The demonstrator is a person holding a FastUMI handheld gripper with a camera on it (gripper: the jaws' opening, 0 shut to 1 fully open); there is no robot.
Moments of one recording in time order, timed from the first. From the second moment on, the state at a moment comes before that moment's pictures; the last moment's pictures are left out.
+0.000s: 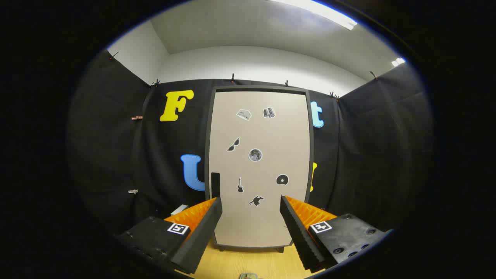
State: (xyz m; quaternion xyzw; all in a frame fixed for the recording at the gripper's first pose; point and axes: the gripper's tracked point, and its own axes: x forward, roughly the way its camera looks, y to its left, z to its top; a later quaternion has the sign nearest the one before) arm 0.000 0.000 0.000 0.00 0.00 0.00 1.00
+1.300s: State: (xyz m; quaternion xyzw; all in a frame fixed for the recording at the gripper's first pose) arm 0.002 0.035 -0.004 0.02 0.01 -0.01 1.00
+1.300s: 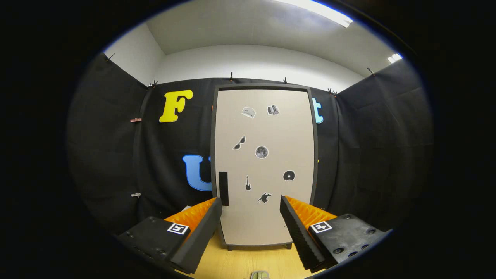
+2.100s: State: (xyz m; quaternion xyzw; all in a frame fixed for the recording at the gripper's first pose) arm 0.111 0.114 -0.043 0.00 0.00 0.05 1.00
